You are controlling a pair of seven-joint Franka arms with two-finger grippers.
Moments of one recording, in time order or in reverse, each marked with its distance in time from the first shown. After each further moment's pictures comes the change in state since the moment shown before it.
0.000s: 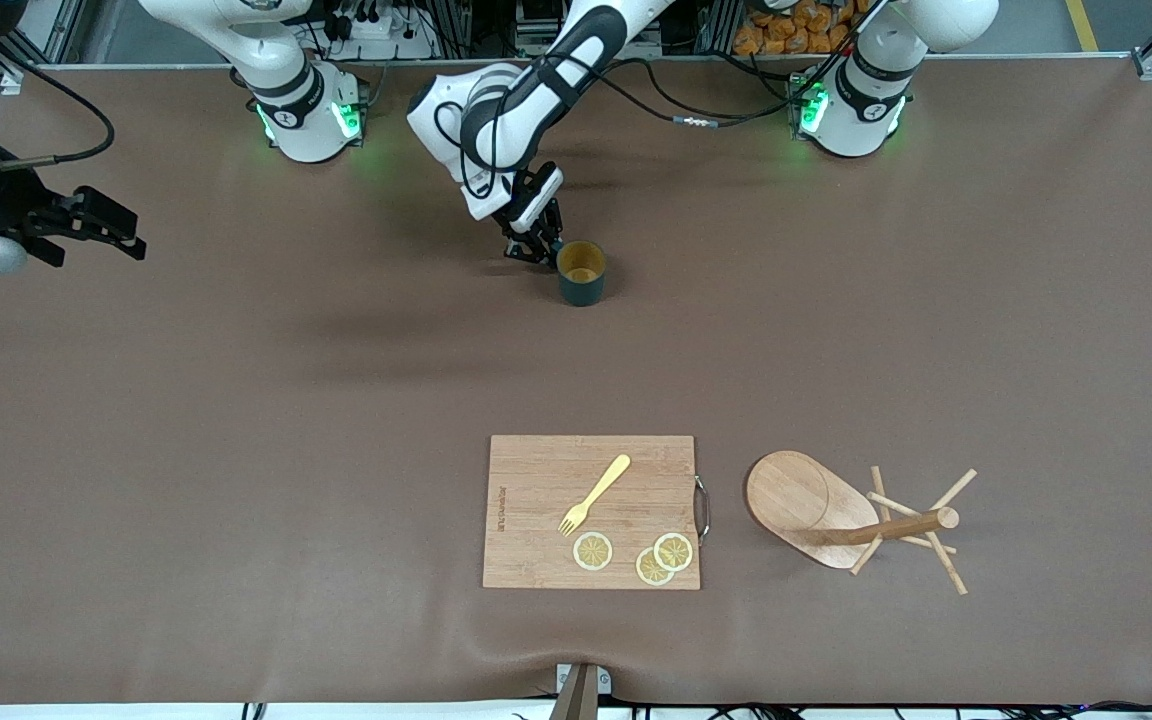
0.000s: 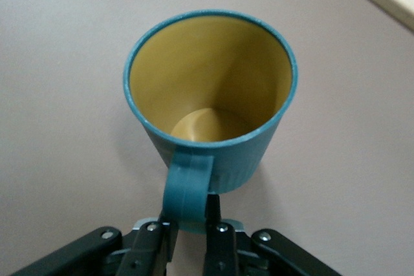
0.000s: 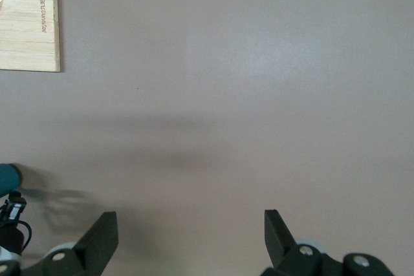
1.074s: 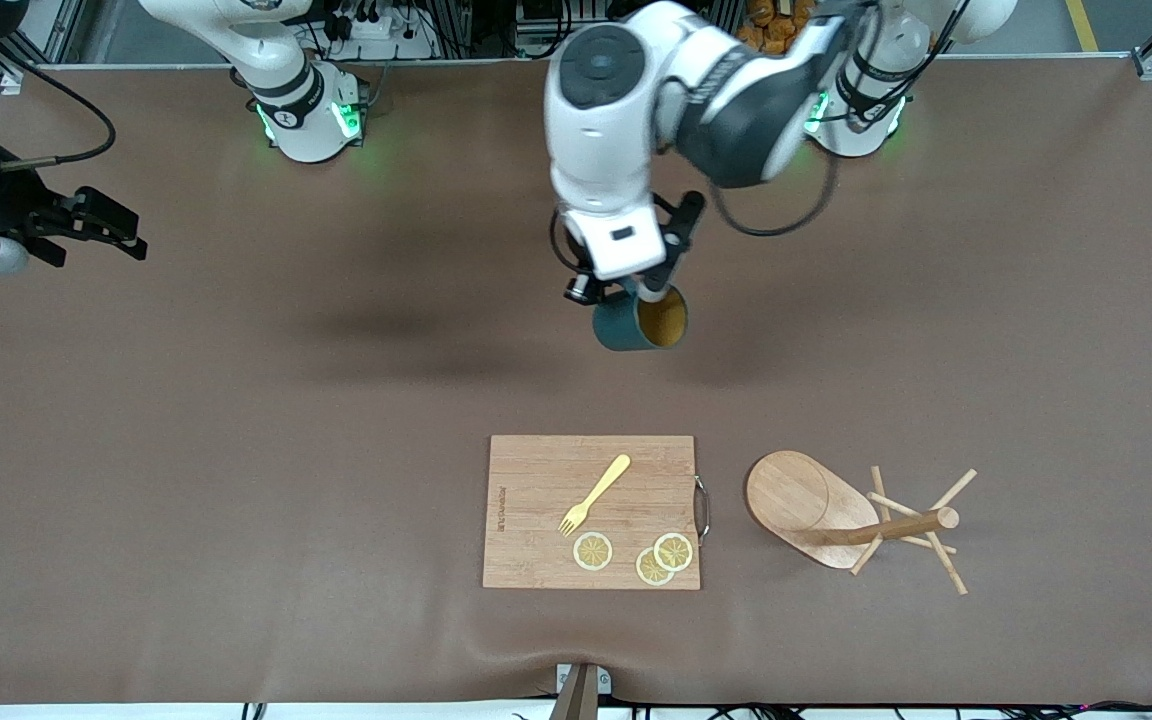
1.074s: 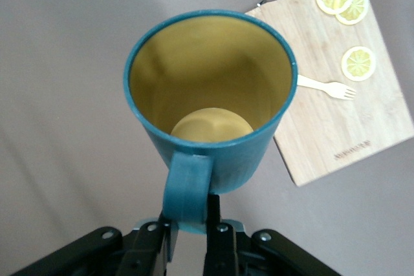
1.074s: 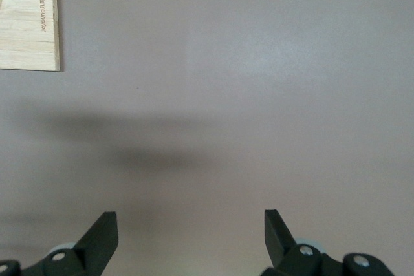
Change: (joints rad) left arm 0.485 -0.450 0.007 0.013 -0.456 -0.017 0.569; right arm 0.000 0.000 0.001 -0.003 0.000 0.000 0.000
